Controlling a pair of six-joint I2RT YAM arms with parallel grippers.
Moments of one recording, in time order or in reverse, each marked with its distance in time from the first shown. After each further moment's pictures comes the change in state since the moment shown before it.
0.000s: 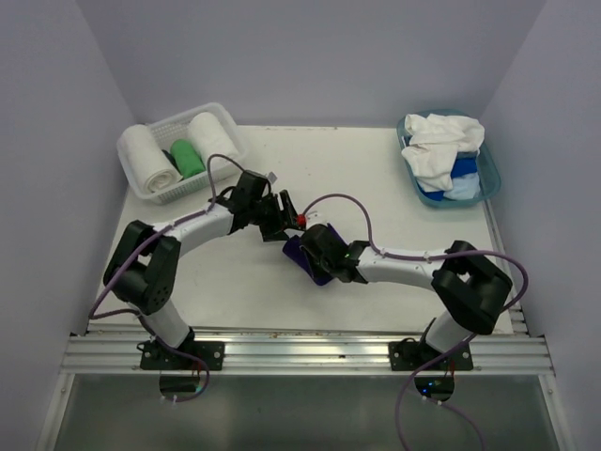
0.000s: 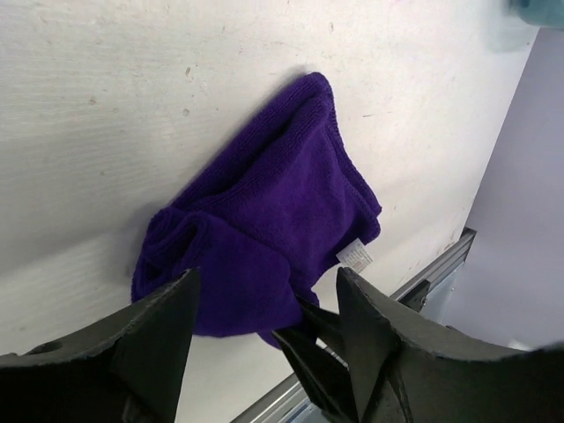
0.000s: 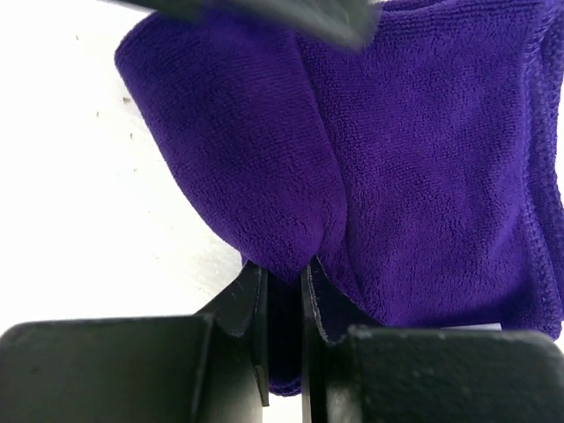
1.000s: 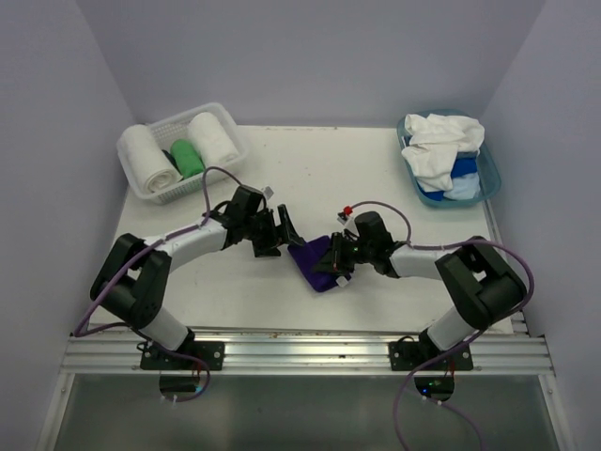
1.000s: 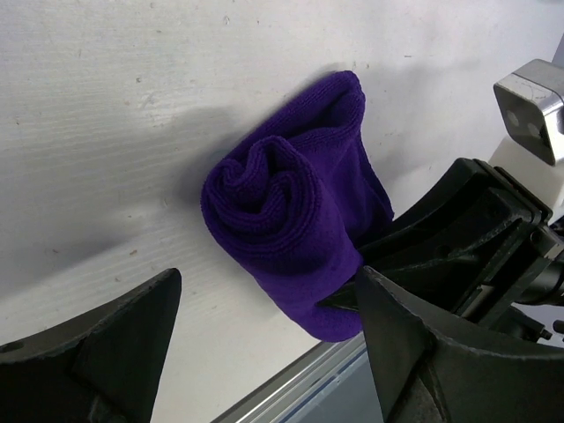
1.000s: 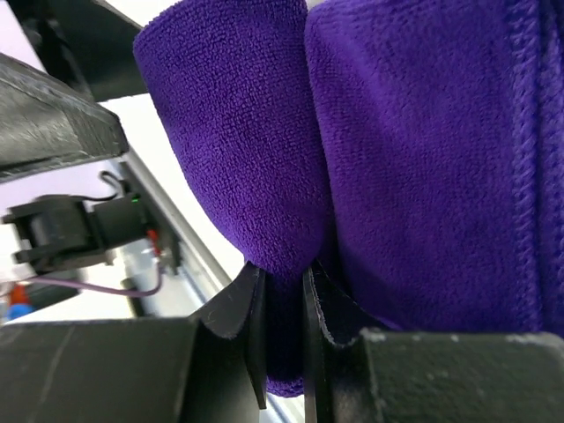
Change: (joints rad) left arm -0.012 -0.146 -0.151 -0.019 -0.018 0.034; right arm -0.397 -0.047 -0.293 0.446 -0.869 0.395
